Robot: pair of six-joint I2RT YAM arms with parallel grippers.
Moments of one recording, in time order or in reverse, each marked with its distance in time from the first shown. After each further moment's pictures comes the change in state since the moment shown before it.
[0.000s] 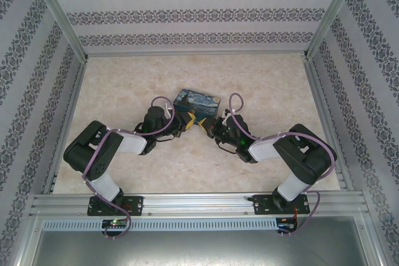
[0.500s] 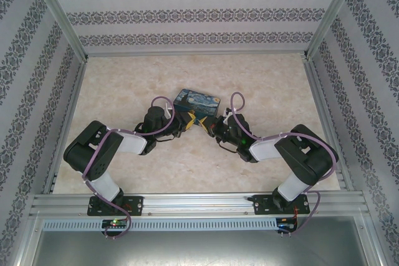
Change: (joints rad) left arm -0.001 0.000 0.000 0.000 0.000 0.000; right arm -0.013 -0.014 0.000 0.000 -0.001 0.000
